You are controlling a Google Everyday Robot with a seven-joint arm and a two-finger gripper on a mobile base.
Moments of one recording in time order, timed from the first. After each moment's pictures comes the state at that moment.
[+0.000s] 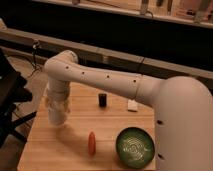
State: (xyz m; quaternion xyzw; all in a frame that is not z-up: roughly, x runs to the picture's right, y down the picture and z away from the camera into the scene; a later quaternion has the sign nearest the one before) arm -0.223 0.076 0.685 -0.21 -0.35 -0.46 0.79
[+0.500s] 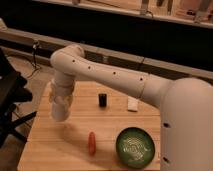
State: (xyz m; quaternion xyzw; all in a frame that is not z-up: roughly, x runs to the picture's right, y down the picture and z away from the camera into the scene) arm -0.193 0.053 0.678 -0.21 -0.35 -0.44 0.80
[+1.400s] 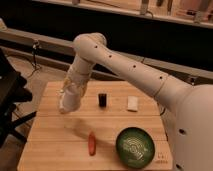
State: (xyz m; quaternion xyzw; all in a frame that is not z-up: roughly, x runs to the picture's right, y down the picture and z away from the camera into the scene) arm -0.136 0.007 0.673 -0.21 -0.37 -0.40 0.81
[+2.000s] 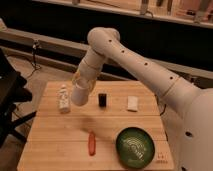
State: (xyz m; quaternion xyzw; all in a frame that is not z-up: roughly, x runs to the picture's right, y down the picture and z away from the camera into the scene) arm -0.096 -0.015 0.678 -0.20 -0.38 -0.38 0.82
